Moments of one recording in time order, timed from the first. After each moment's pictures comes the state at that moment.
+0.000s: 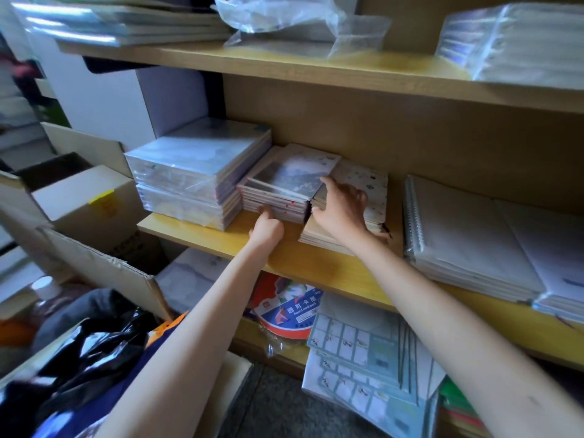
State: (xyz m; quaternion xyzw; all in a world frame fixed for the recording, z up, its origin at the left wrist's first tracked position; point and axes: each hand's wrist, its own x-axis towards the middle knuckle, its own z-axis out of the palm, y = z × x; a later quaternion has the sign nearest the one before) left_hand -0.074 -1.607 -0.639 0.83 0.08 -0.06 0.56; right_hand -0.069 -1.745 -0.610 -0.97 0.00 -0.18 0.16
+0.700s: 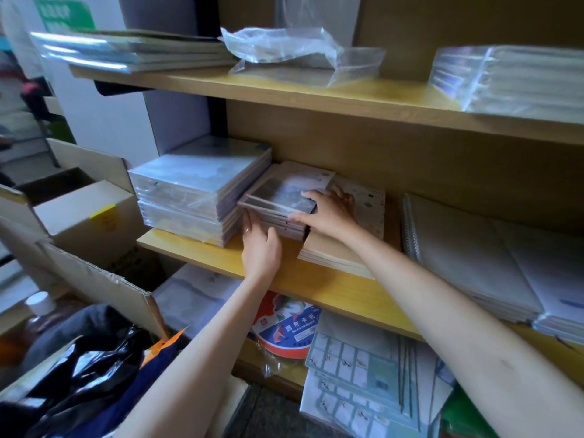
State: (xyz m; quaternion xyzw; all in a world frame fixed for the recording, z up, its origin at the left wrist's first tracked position) left_hand -0.067 -1.605 -0.663 0.84 0.06 0.19 0.51; right_hand -0.036 -1.742 -0.596 -0.98 -0.05 -0.08 0.14
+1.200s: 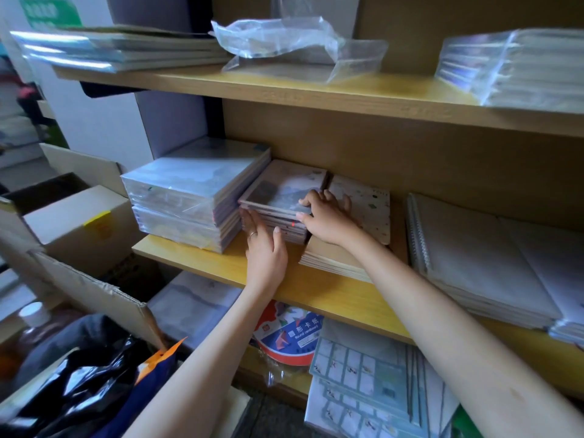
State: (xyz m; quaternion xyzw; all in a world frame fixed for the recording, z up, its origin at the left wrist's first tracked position) left_hand -0.064 -1.610 -0.671 0.84 -0.03 0.22 0.49; right_hand -0.028 -1.741 -0.603 -0.98 -0.07 -0.05 0.16
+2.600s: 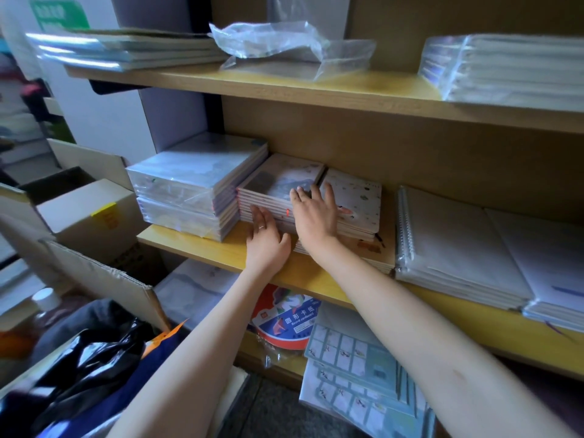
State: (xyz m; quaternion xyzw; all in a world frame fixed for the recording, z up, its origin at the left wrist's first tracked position) left_hand -0.067 -1.614 -0.666 0.96 -0.04 0.10 0.28; right_hand -0.069 -1.709 -0.607 -0.97 -0.06 -0.22 -0.08
